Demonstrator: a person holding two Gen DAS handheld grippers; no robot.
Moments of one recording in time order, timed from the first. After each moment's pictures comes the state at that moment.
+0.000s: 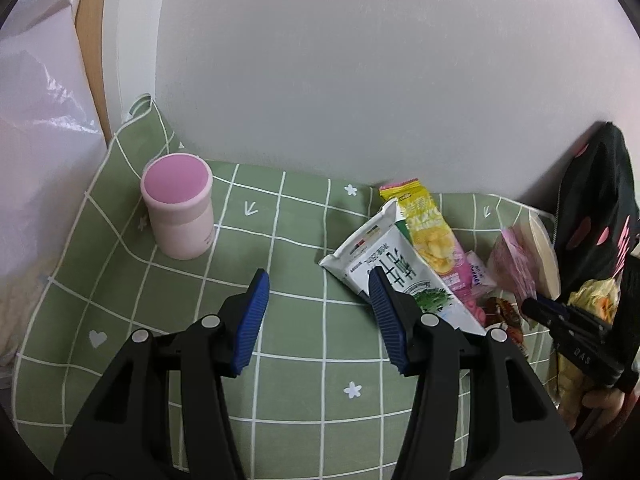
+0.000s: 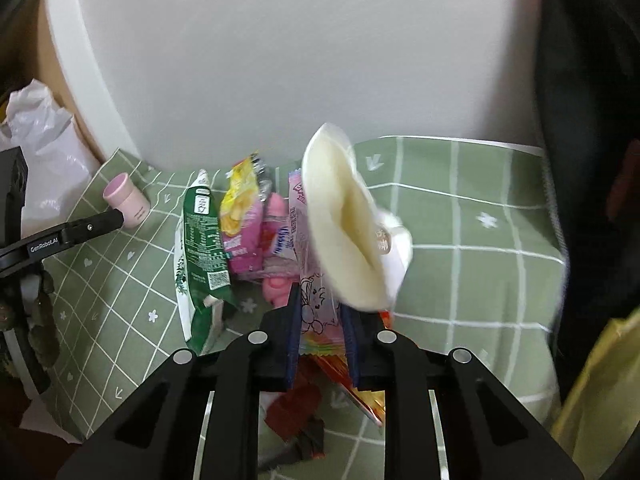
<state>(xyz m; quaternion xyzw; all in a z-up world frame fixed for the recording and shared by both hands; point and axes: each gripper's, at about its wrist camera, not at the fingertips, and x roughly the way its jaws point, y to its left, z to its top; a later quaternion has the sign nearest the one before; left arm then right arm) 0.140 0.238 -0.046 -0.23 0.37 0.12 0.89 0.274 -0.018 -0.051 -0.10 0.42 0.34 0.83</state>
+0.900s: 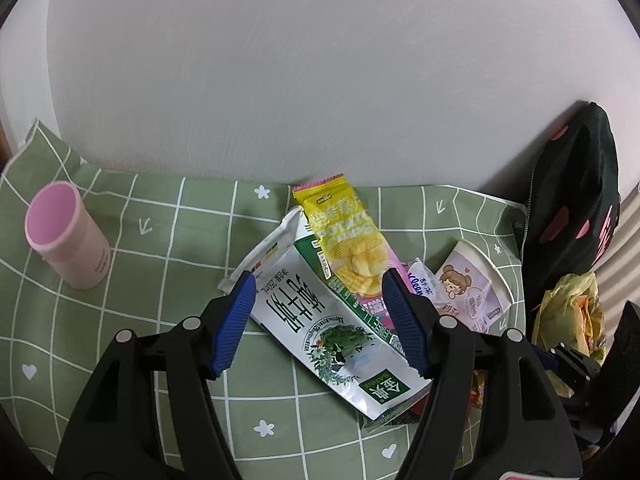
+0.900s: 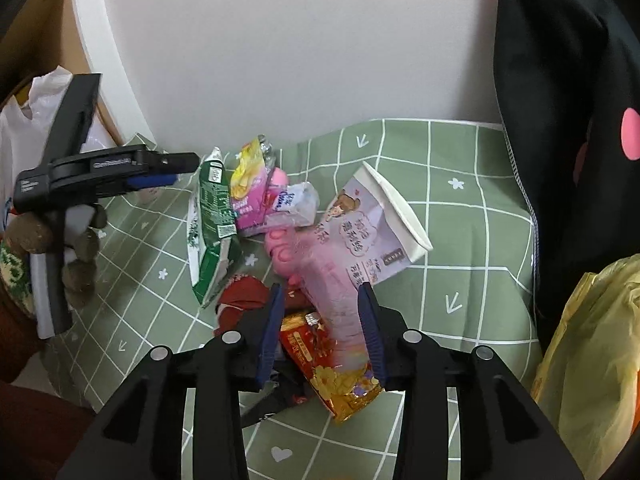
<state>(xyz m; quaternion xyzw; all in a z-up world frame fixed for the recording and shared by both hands) 0.208 0.198 -0.044 -0.22 0.39 0.05 0.89 0.244 -0.047 -0.050 -0.11 0.42 0.35 0.83</state>
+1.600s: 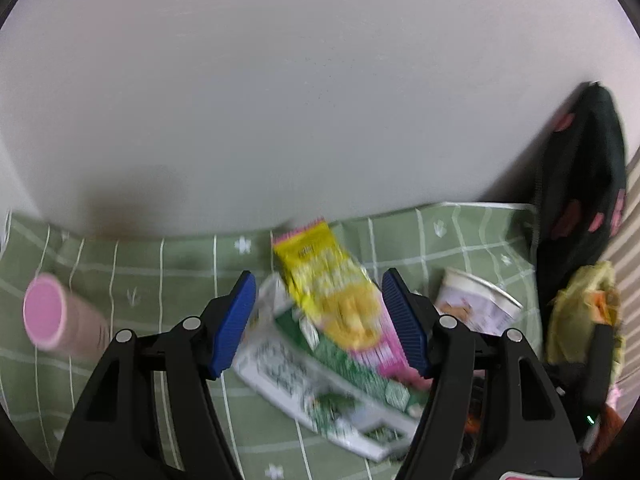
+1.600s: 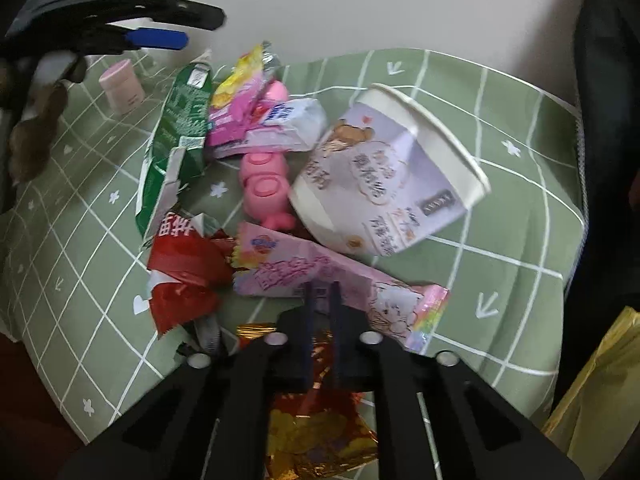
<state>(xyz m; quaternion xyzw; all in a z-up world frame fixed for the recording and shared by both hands) 0.265 0.190 -0.029 -0.15 0.41 0.05 0.90 0.258 -0.024 -0.104 -0.22 0.46 0.35 0.79</state>
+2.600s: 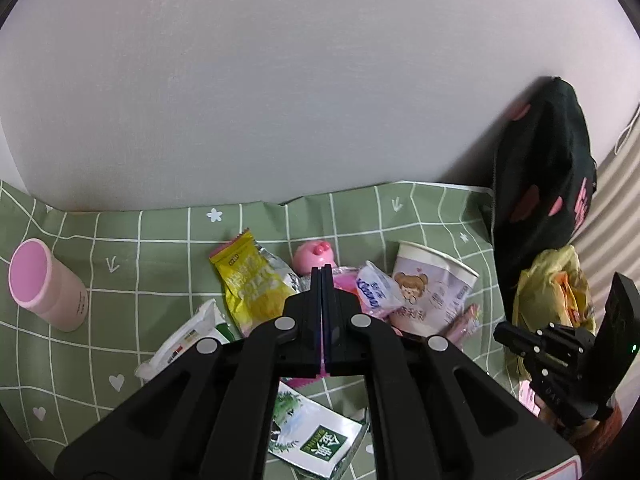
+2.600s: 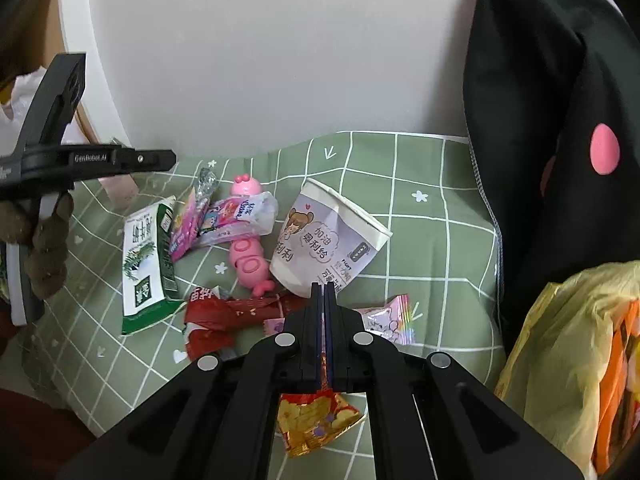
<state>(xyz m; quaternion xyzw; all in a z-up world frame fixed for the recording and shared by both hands) 0.219 0.189 -0.019 -0.19 0.39 -0.02 0.90 0.240 -0.063 -0.035 -0.13 0.40 0.31 0.85</state>
